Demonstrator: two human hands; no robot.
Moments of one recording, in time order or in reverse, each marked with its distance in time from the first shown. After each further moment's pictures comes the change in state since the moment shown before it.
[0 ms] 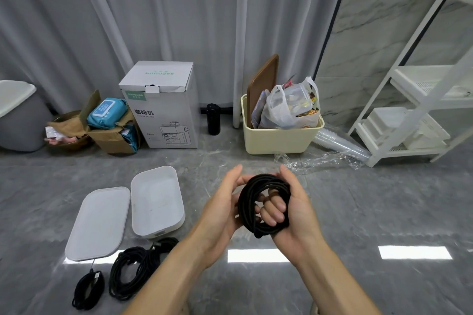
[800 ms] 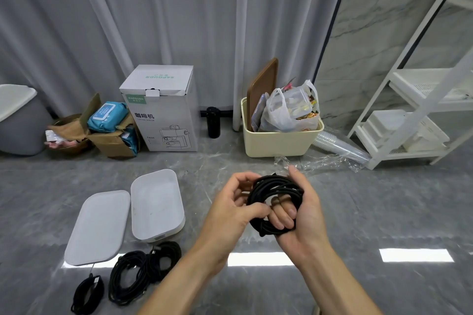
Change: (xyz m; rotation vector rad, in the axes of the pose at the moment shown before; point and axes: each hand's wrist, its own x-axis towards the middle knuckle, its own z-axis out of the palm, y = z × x) left_hand -0.004 -0.005 0.004 0.171 0.041 0.232; right_hand -0.002 -0.008 -0.003 0.076 -0.046 -0.014
